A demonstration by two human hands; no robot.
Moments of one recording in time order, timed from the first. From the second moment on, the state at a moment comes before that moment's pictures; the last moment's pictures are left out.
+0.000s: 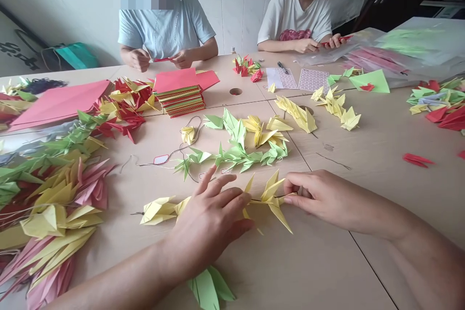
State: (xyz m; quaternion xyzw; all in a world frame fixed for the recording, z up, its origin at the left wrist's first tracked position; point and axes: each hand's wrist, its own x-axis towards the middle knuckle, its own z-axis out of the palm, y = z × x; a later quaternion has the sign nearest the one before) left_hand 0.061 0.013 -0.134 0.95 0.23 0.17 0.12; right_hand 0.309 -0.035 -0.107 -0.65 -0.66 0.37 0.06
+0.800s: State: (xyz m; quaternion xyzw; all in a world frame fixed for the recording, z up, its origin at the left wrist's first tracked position) left_hand 0.059 0.013 -0.130 0.94 0.25 0.21 0.09; right_hand 0.313 -0.033 -0.110 -0.61 -0.67 0.42 0.07
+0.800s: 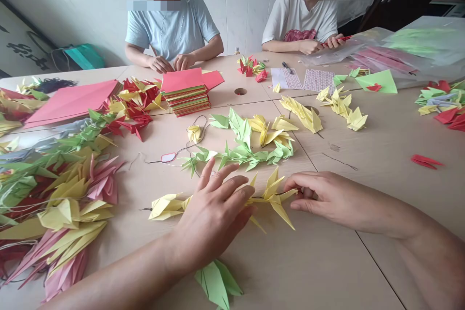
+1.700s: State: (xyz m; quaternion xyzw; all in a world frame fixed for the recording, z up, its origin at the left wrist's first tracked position) left_hand 0.057 0.018 -0.139 0.94 0.26 0.20 0.10; right_hand 0.310 -0.032 -0.107 -0.60 -0.69 0.39 0.08
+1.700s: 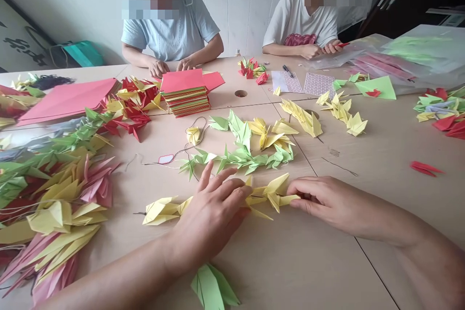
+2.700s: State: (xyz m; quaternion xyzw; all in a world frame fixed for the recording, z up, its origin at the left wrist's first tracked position) left_hand 0.052 0.024 -0.122 0.95 0.24 0.19 0.10; right_hand 0.313 -0.025 -0.125 -0.59 -0.77 0.24 0.07
